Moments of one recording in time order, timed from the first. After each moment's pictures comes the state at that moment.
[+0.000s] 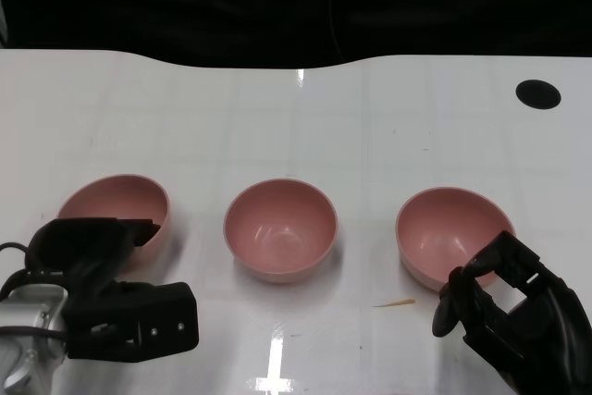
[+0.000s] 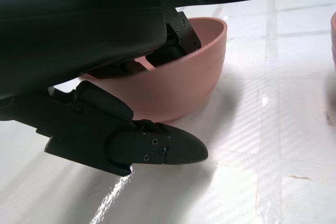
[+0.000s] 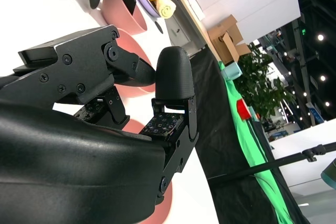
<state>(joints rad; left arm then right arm) -0.36 0.42 -0.34 0.61 0.83 -0.07 0.09 0.19 0.14 -0.08 -0.06 0.46 0.02 0.29</state>
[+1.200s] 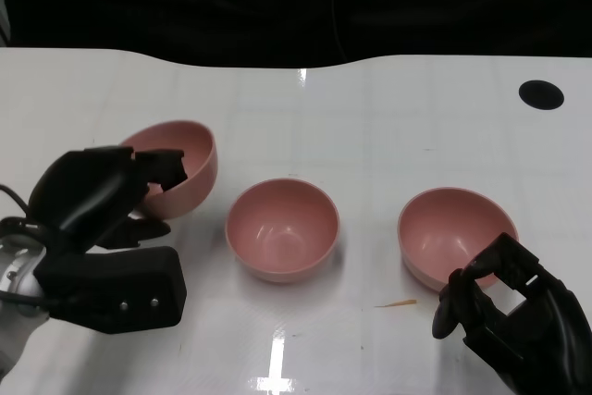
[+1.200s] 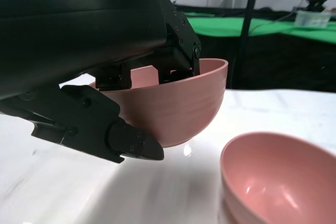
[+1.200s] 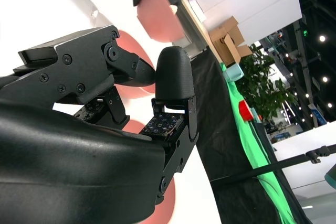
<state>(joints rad) -0.38 0.52 -0.28 0.38 0.61 -0.32 0.09 0.19 0.14 -0.09 -0.04 0.46 0.02 0.30</state>
